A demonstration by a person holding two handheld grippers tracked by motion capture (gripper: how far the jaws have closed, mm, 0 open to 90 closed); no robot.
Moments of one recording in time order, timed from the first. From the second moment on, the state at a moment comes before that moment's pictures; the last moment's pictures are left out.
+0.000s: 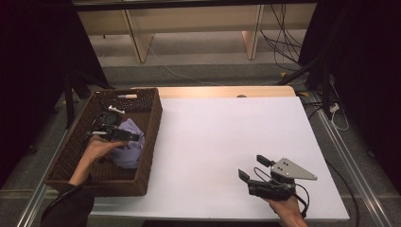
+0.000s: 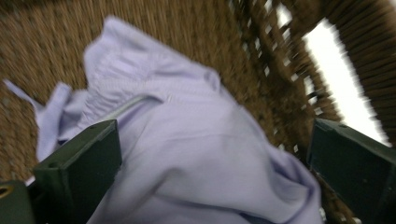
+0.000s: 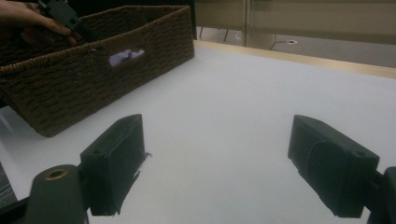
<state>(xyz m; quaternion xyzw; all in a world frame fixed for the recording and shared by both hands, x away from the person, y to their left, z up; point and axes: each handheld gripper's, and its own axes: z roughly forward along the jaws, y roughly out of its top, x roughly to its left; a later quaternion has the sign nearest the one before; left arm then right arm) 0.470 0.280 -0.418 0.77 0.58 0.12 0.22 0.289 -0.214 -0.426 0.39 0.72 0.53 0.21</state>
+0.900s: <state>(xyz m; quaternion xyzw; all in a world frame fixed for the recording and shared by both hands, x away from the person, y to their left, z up) 0.494 0.279 -0.465 0.78 0.62 0.08 0.10 0.290 -0.212 -0.430 0.38 0.73 0.53 0.20</state>
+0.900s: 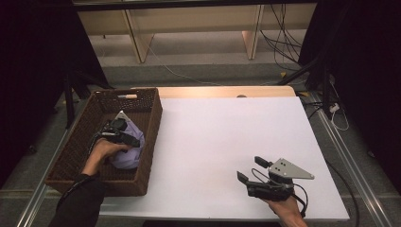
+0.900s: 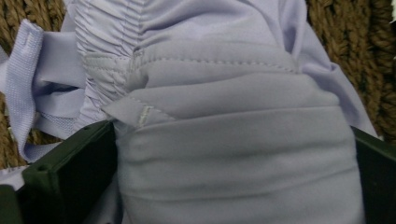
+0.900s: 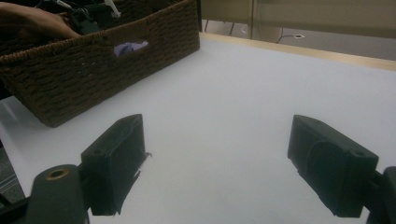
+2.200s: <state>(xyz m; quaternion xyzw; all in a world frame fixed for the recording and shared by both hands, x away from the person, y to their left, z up) 0.450 0.301 -0.409 0.70 0.63 0.14 0.31 0.292 -0.211 -0.430 0.38 0.74 0.53 0.20</state>
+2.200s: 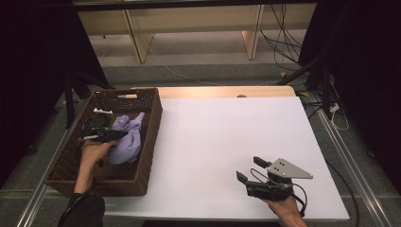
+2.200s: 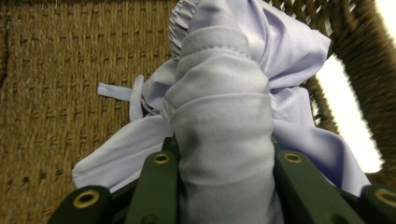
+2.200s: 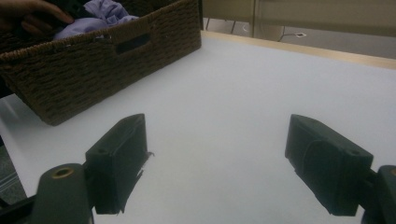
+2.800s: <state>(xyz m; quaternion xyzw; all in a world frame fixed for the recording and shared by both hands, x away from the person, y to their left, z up) 0.440 0.303 -0.387 0.65 0.62 0.15 0.41 0.290 -0.213 -0.427 0.37 0.73 0.54 0.20</state>
